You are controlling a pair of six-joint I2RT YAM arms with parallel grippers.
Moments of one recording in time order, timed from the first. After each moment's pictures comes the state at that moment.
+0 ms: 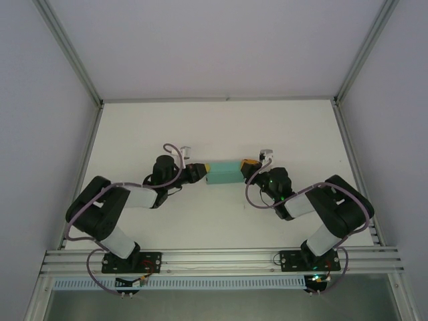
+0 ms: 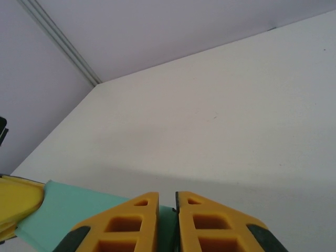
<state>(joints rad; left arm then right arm) -0.47 1.57 0.51 0.69 0.48 -0.75 0.56 1.60 0.32 1.11 -0.08 0.45</state>
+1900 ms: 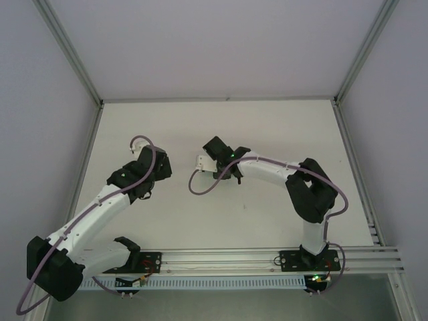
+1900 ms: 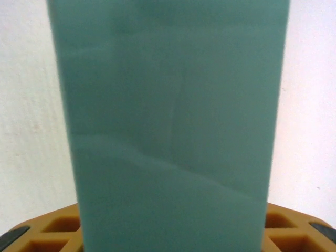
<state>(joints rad) -0.49 1.06 0.87 -0.71 -0.53 -0.57 0.85 1.87 1.32 -0.48 0.29 -0.84</state>
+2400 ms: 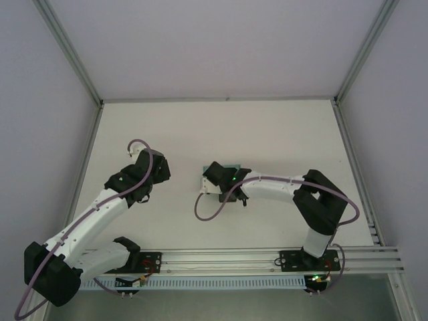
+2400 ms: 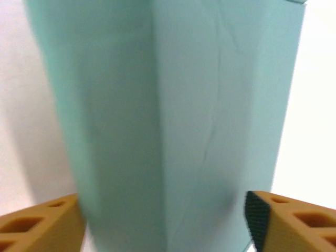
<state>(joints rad) -0.49 1.03 0.83 -0.71 -0.52 -0.58 0.99 1.73 1.07 -0.51 0.39 -0.73</state>
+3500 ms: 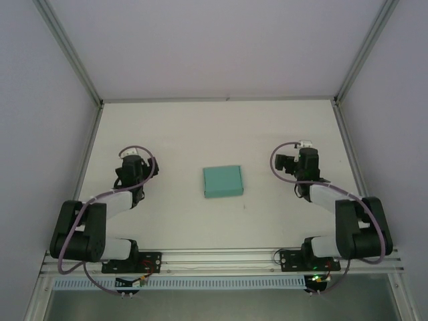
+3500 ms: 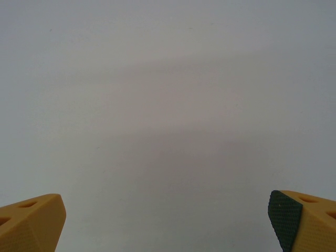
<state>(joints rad) -0.08 1.37 0.42 0.40 -0.28 -0.27 0.10 1.37 0.48 0.32 0.09 0.12</state>
